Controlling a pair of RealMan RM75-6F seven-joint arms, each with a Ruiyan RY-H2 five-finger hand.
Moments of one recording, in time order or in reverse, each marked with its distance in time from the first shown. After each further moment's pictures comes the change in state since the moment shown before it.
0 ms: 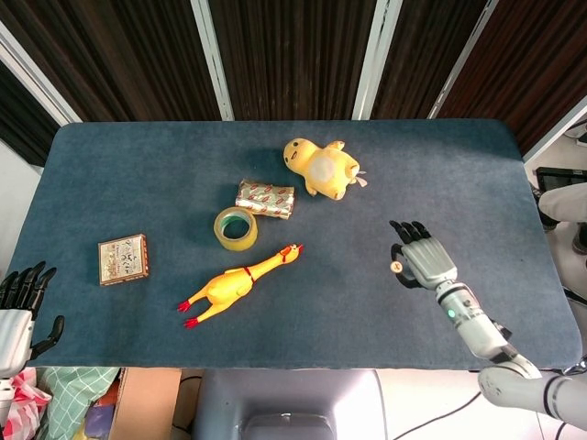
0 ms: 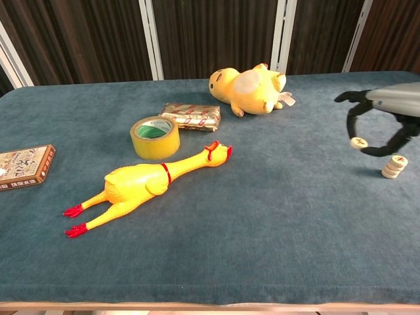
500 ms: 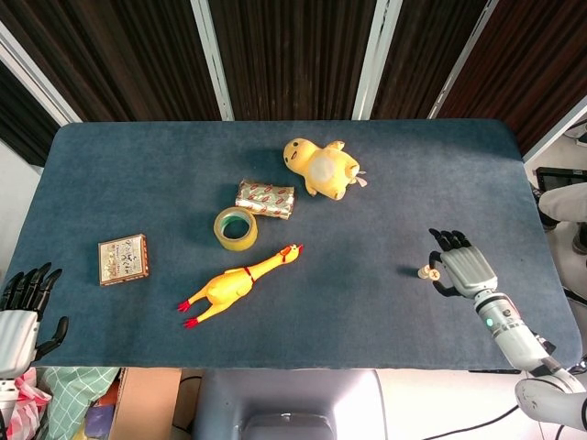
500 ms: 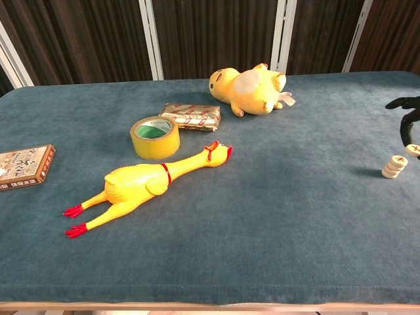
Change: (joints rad) left arm -0.002 -0.006 0.005 -0.003 0.010 -0.001 0.018; right arm -0.057 0.065 -0.045 0.076 -0.013 -0.016 0.109
